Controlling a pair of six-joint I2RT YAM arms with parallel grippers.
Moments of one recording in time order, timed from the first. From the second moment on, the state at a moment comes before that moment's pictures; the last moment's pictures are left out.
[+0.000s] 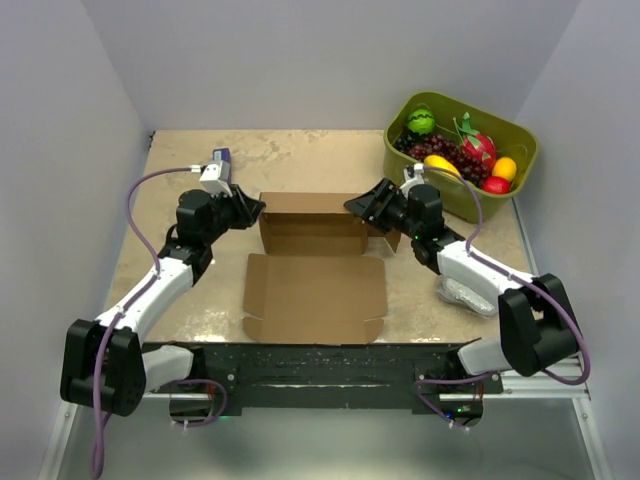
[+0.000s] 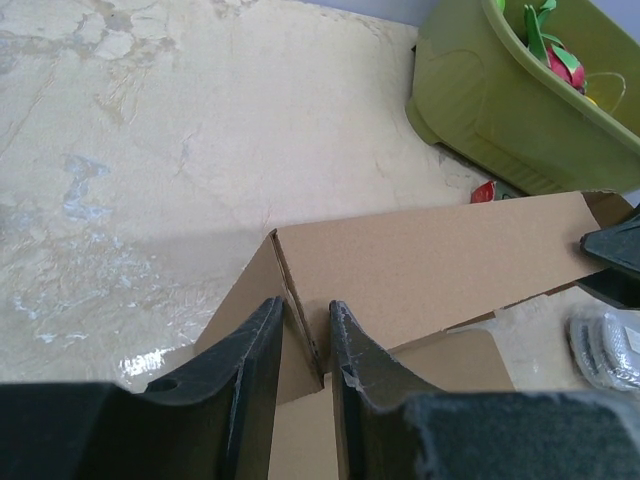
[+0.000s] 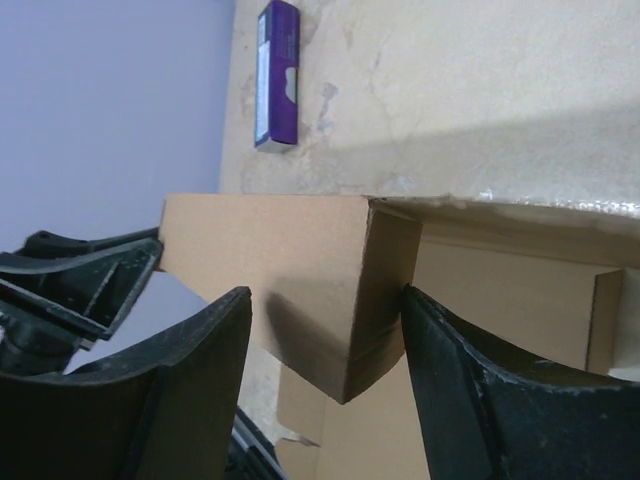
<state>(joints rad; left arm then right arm) -0.22 1.19 0.68 0.22 0.26 -0.41 0.40 1.41 0.78 0.31 -0.26 0.96</state>
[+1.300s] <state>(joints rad) -0.22 1.18 0.68 0.20 0.26 -0.41 0.40 1.34 0.58 0.66 -0.19 1.21</state>
